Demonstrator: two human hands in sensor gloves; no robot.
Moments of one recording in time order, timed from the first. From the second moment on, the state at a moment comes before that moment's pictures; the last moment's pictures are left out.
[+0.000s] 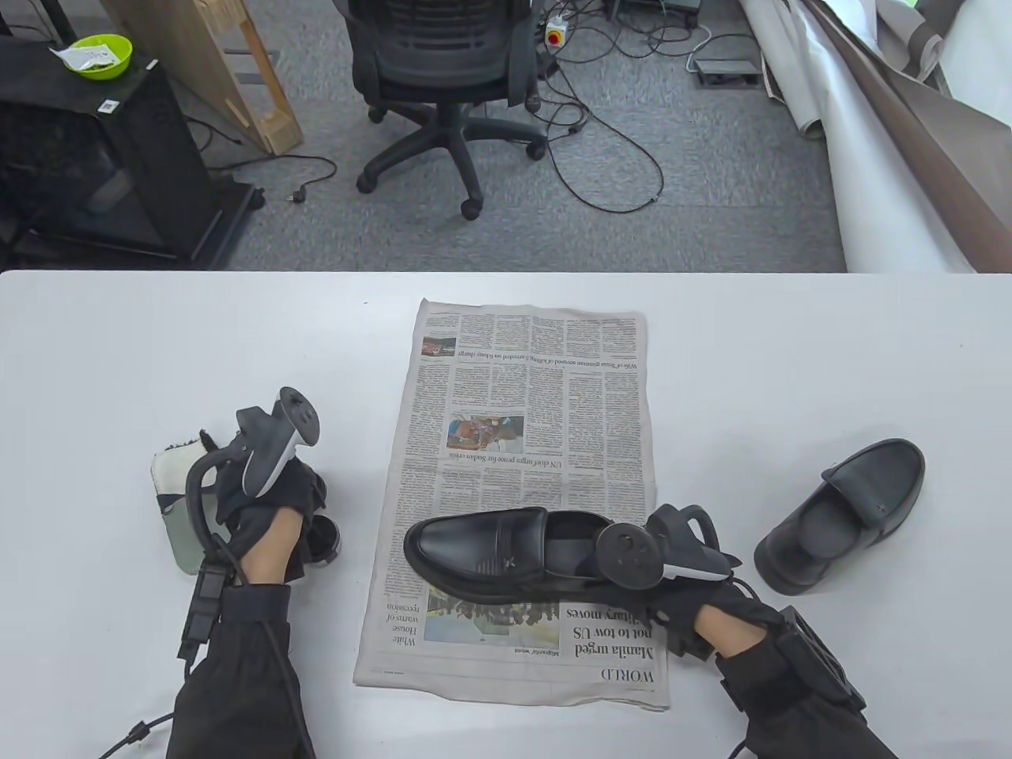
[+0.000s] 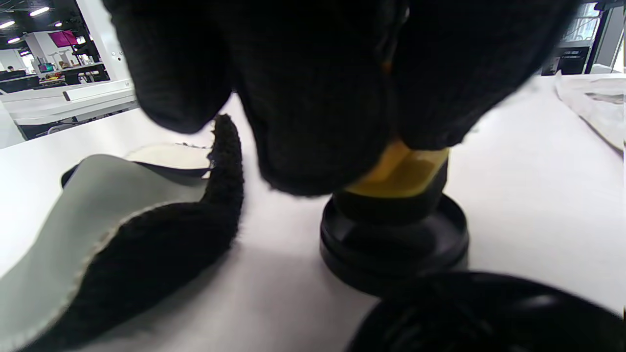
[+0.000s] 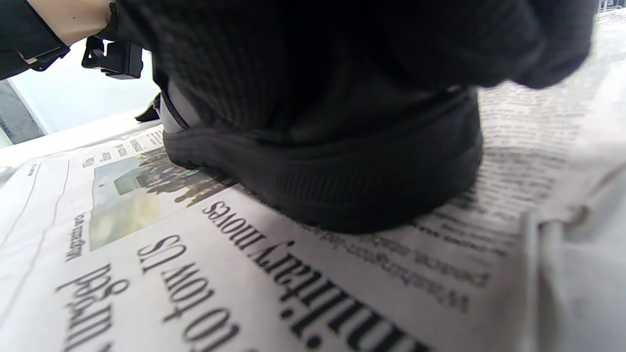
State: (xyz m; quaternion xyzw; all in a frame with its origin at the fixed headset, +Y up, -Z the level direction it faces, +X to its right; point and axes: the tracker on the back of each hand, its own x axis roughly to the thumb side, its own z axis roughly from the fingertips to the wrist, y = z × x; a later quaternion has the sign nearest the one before) left_hand -0.276 -0.710 -0.348 -0.14 0.26 -0.04 0.96; right_hand 0.132 -0.741 -0.265 0.33 0.09 0.94 0.06
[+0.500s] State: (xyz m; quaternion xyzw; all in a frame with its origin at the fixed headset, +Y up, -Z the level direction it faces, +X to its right) left_hand -0.278 -0.724 -0.356 -0.16 0.26 -0.05 0.95; right_hand 0.133 -0.741 -0.265 0.32 0.09 0.94 0.06
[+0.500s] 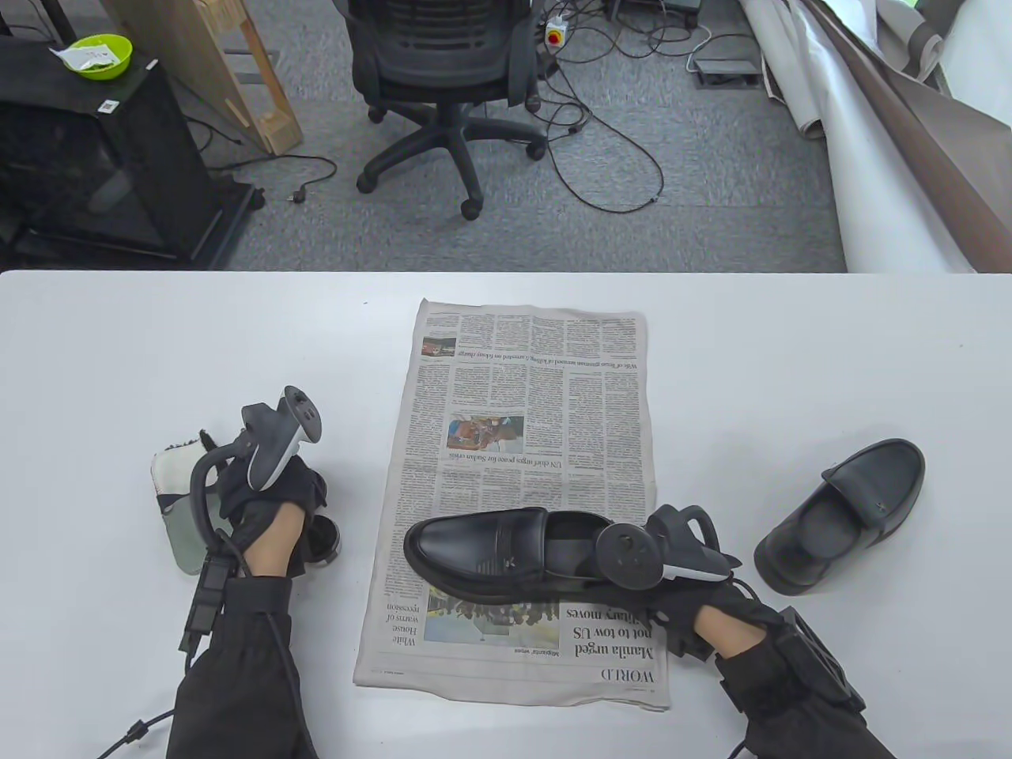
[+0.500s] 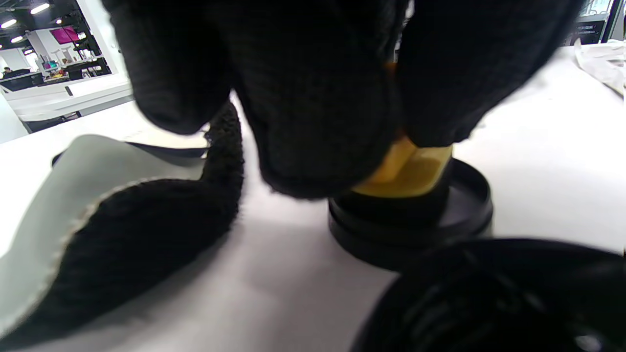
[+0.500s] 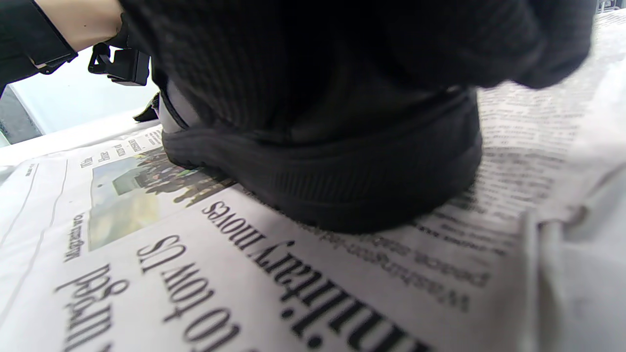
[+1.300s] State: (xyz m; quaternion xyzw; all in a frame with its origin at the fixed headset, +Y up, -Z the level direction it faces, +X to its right) left_hand -0.247 -0.660 -0.311 -0.07 0.24 -0.05 0.97; right_hand 0.133 -0.740 -0.263 0.32 0.07 0.94 0.05
